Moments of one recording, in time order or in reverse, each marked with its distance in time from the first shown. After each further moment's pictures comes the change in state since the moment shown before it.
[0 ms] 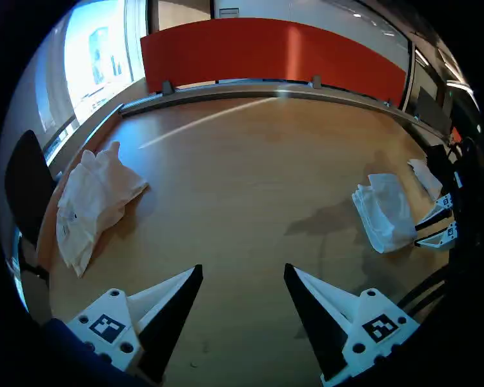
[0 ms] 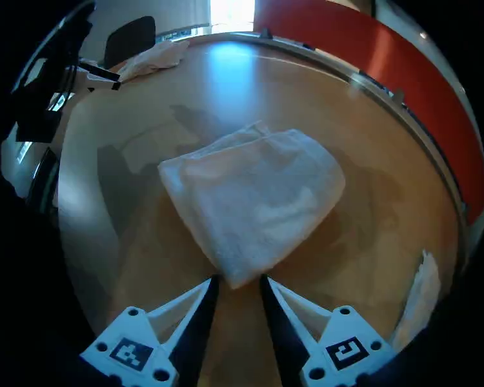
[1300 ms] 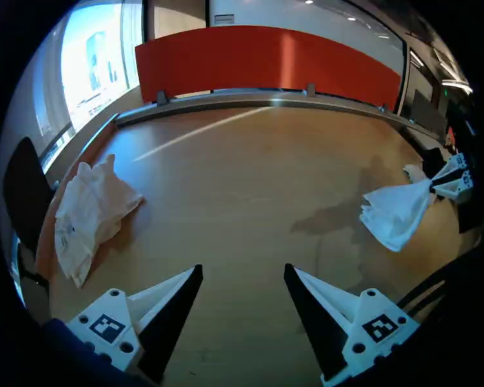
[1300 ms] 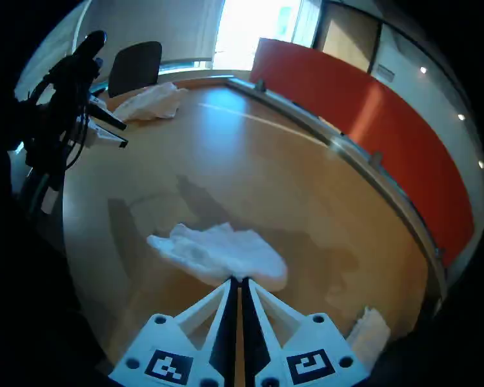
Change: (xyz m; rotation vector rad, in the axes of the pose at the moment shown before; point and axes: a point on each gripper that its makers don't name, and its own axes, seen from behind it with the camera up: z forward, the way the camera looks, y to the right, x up) left arm 0.021 0.007 -0.001 -0.024 0.043 0.016; right arm 0.115 0.039 -0.085 -0.123 0.222 -0.127
